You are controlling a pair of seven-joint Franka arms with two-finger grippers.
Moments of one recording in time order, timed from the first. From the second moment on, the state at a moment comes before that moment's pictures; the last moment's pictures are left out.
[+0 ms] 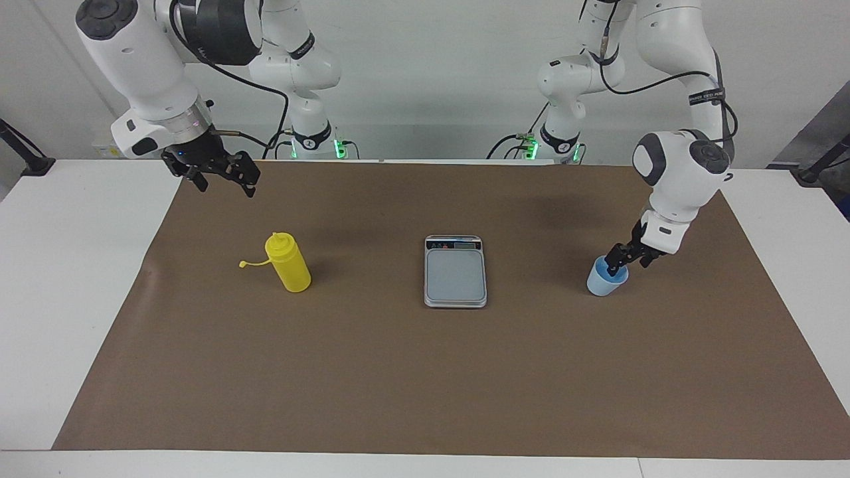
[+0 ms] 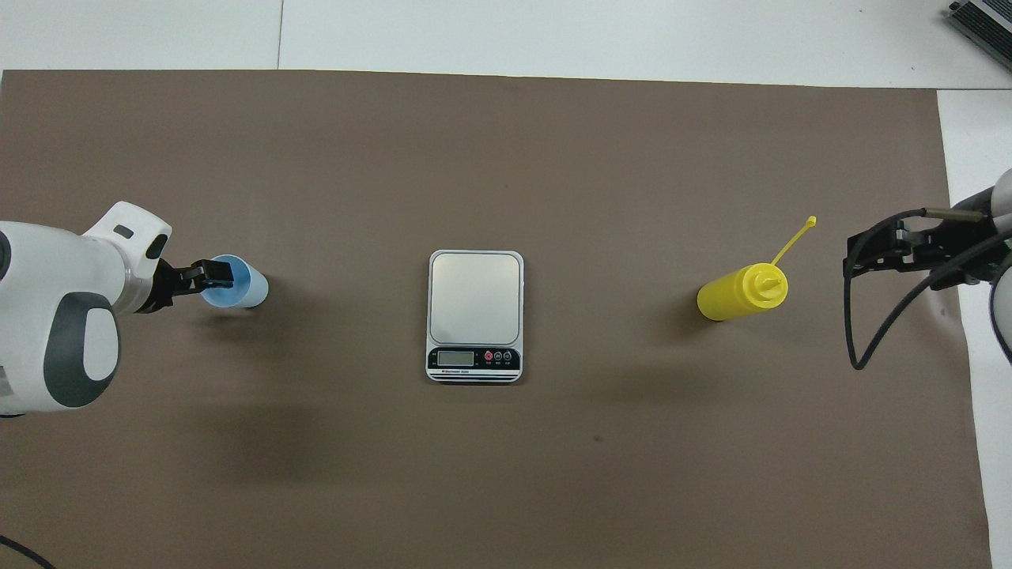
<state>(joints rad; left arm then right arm) 0.17 0.08 -0.19 -2.22 -0.04 2.39 -0.21 0.03 0.03 -0.05 -1.59 0.01 1.54 0.13</state>
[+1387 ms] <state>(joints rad) 0.13 0.09 -0.20 -1.92 -0.04 2.11 -0.21 0.03 0.03 -0.05 -1.59 0.01 1.54 0.13</state>
